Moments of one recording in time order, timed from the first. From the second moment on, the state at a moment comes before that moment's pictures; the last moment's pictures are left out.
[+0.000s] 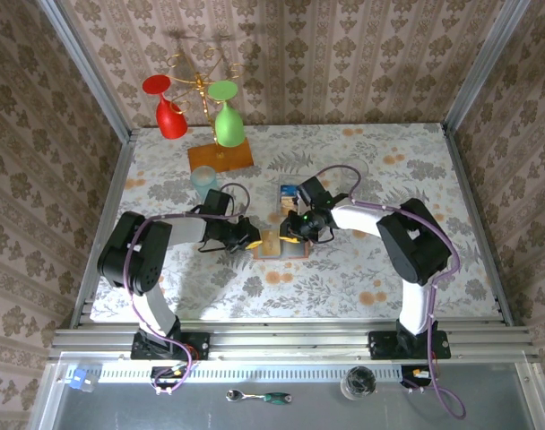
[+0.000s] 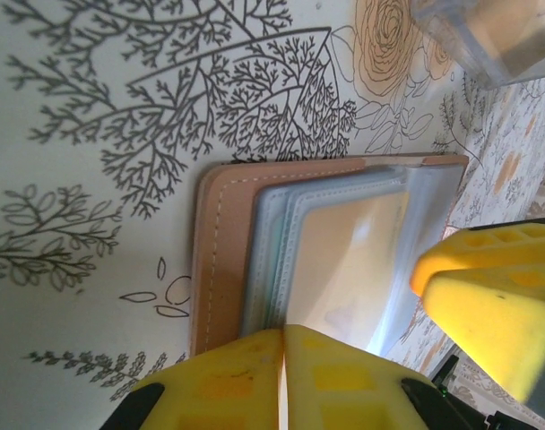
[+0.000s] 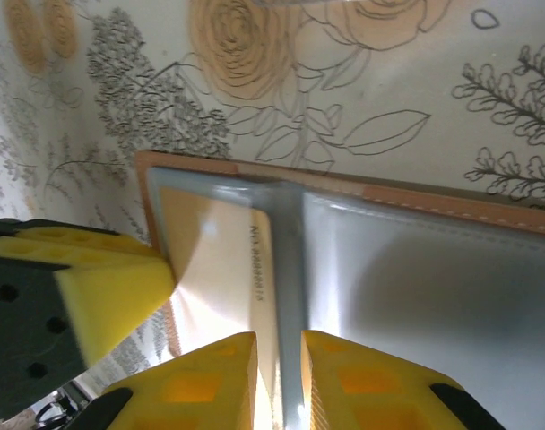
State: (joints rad) left arm -0.42 1.75 0.80 -0.11 0.69 -0.77; right arm 0.55 1.92 1.15 -0.31 -0.48 0.78
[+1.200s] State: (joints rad) left arm -0.45 1.67 0.81 -0.15 0.69 -0.75; right arm 0.57 1.92 1.15 -0.30 -0.47 0.78
